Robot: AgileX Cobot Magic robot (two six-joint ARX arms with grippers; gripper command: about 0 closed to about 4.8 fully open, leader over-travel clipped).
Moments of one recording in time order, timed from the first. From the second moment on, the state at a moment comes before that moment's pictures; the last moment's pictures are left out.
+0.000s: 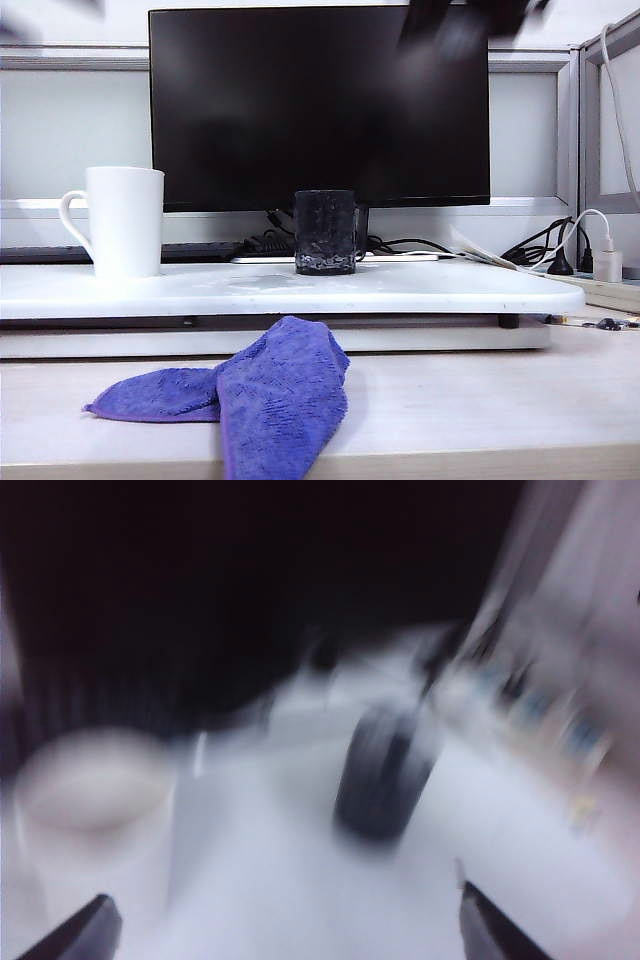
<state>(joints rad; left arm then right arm) -0.10 0.86 0.78 -0.05 0.43 -0.11 0.41 1.33 1.11 0.17 0.02 0.02</state>
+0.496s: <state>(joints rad) -0.09 0.14 0.78 -0.16 0.23 0.01 0.41 0.33 1.11 -0.40 0.16 -0.10</state>
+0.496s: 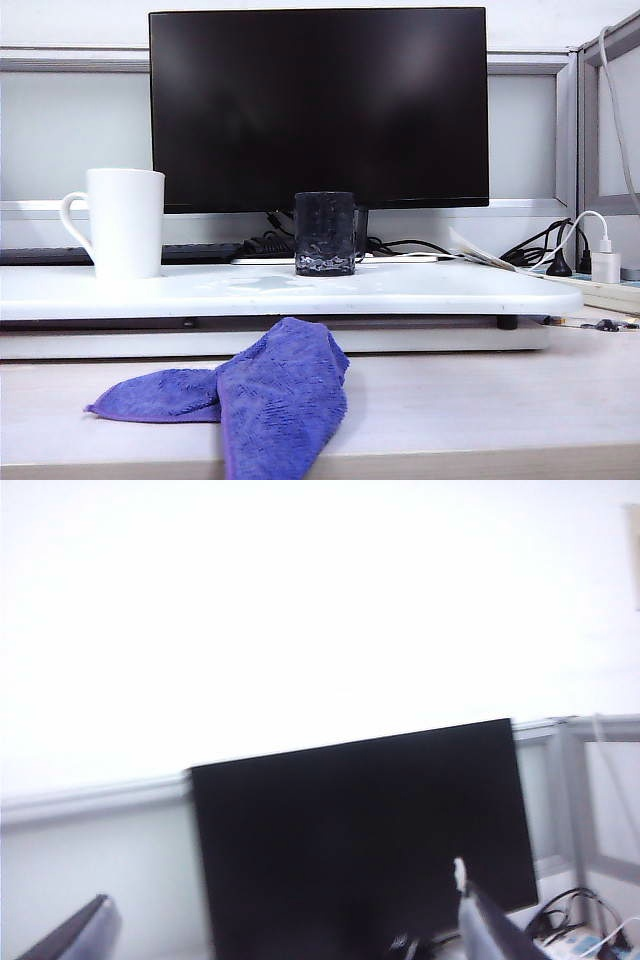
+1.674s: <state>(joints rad) -0.09 0.01 0.11 -0.22 0.04 -0.11 0.41 0.18 0.01 0.08 0.15 0.00</state>
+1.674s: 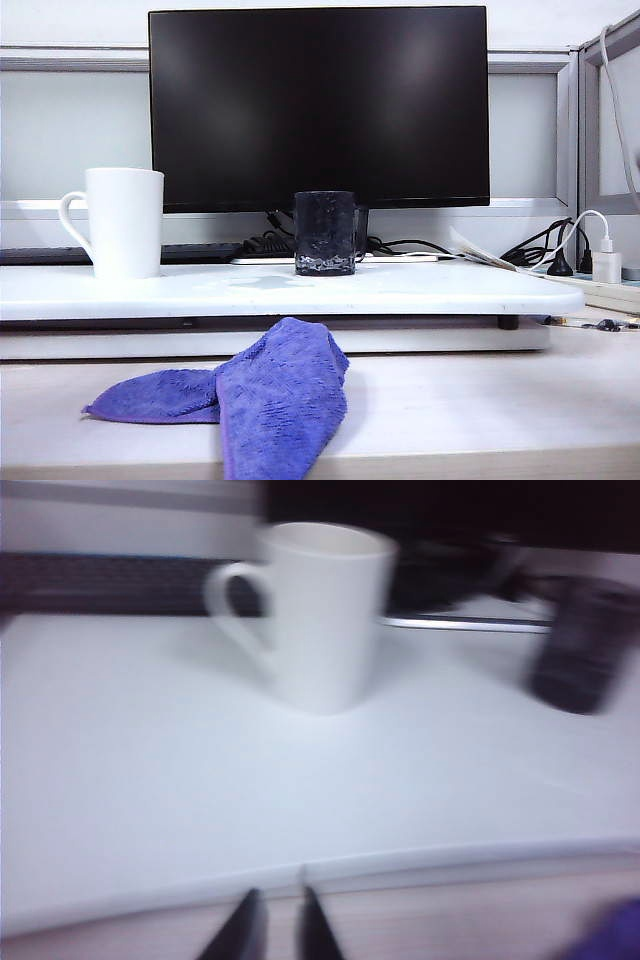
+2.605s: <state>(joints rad) -0.09 0.01 0.01 -0.17 0.00 -0.13 0.04 0.19 0.01 0.01 -0.05 0.00</state>
